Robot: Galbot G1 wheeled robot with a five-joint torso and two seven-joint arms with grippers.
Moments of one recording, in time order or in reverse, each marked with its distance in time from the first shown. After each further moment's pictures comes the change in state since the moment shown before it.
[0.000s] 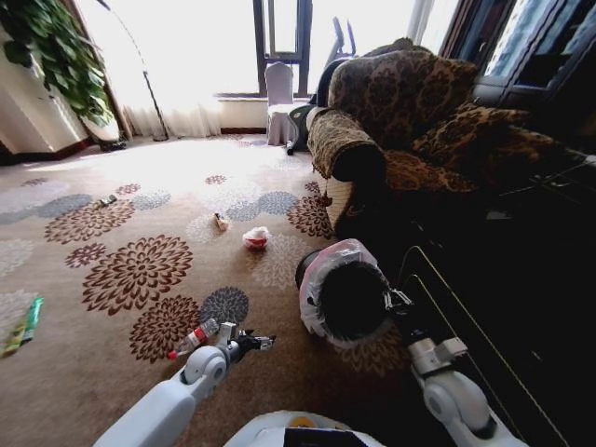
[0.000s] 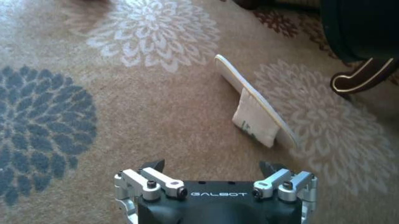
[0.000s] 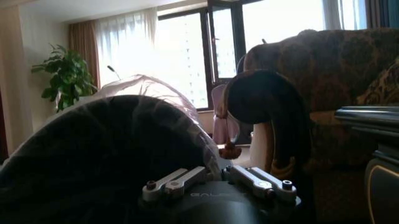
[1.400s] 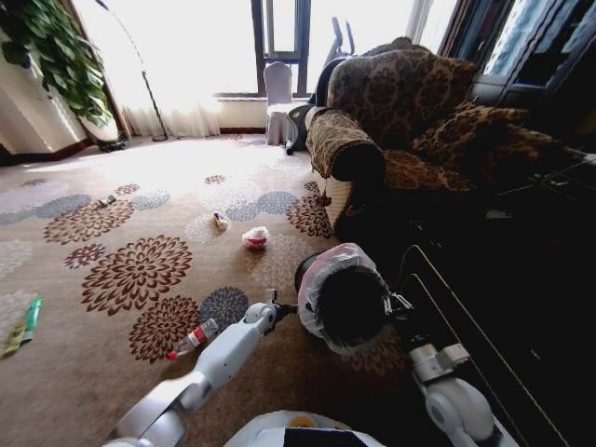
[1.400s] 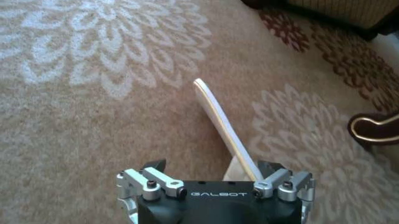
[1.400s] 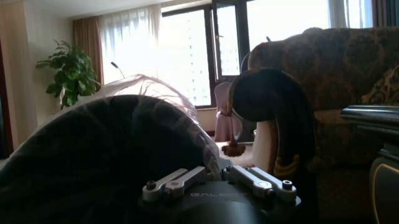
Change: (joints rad) left arm -0.598 -0.426 0.245 0.801 -0.044 -0.050 0.092; right arm -0.044 0.013 0.005 0.033 -0.035 -0.005 0.000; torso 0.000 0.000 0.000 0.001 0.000
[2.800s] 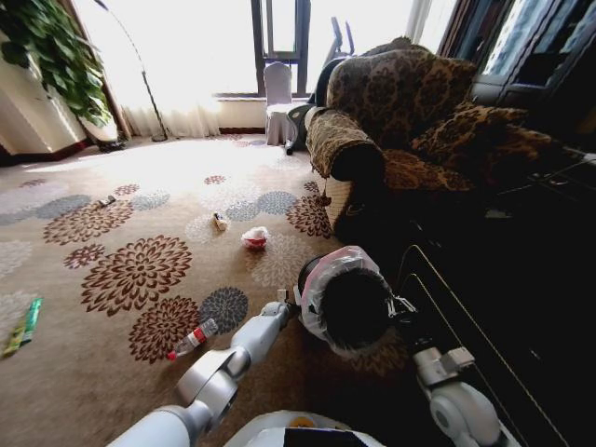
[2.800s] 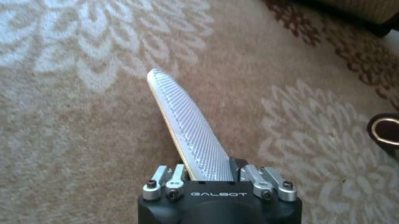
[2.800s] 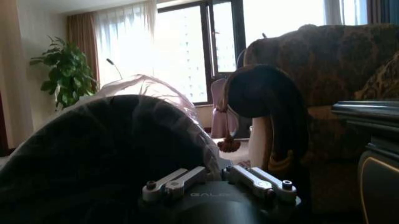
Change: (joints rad) left arm -0.111 -0.185 -0.090 0.390 0.181 -0.133 0.153; right arm -0.040 -0.001 0.025 0.010 0.009 0.004 0.000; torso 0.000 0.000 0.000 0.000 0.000
